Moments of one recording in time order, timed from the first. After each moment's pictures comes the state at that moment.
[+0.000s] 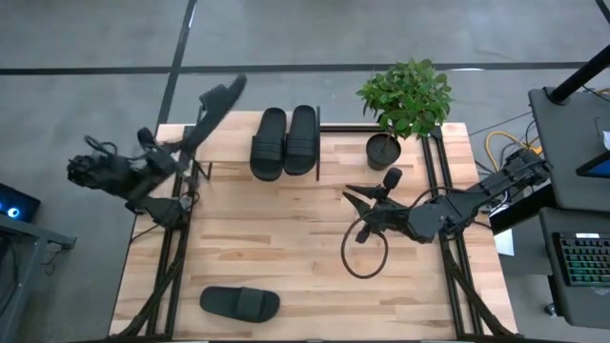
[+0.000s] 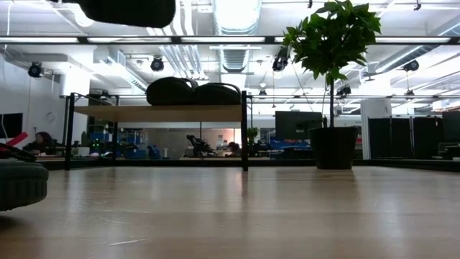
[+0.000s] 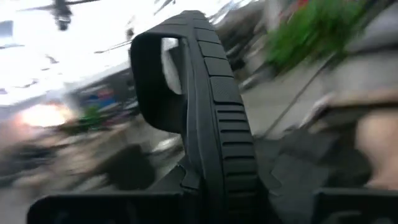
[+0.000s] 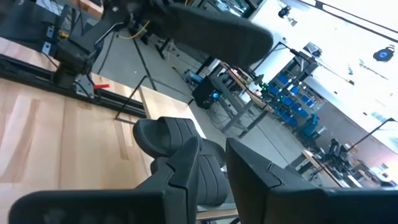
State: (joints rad) left arm -0.40 0.36 0.68 -0.18 -1.18 0.56; right arm 0.48 1.27 1.07 0.06 1.02 -0.52
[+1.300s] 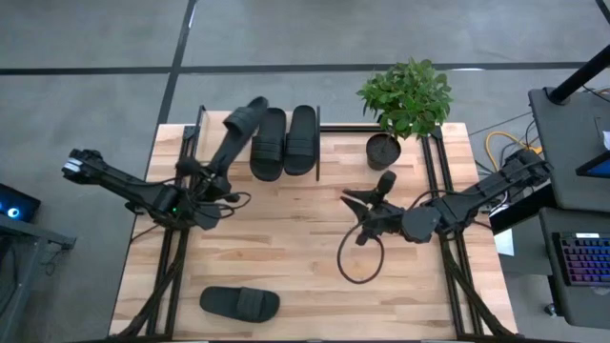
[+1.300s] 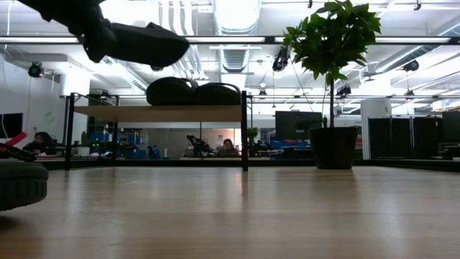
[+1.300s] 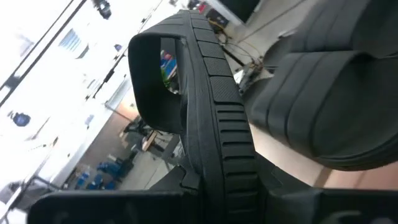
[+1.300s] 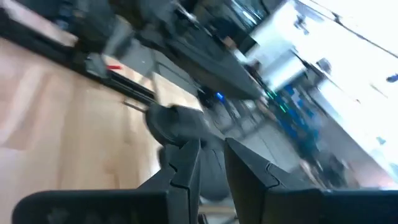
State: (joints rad) left arm -0.36 0.87 0.66 -0.47 -1.51 0.17; right arm 0.46 1.27 1.01 0.06 0.94 -0.61
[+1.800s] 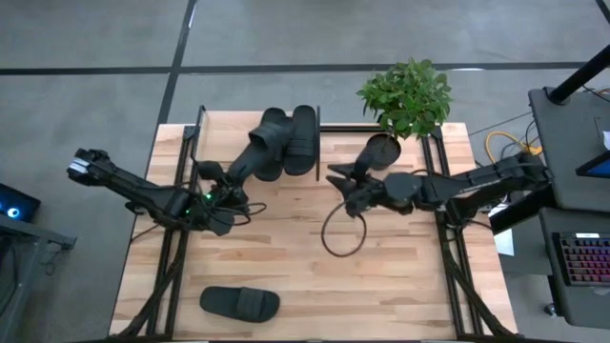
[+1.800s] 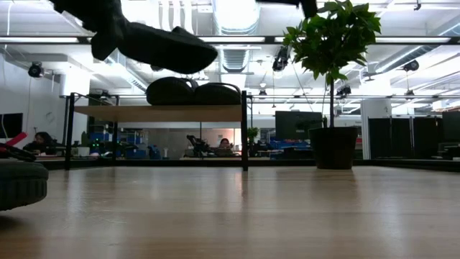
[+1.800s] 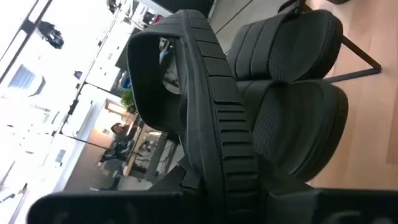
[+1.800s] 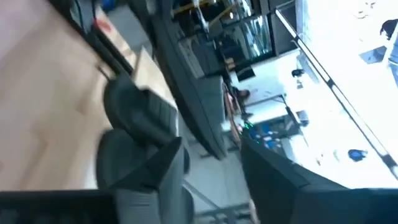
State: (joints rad) left arm -0.37 1.03 0.78 -0.47 -1.33 0.27; right arm 0.18 1.30 1.01 0.15 0.65 -1.10
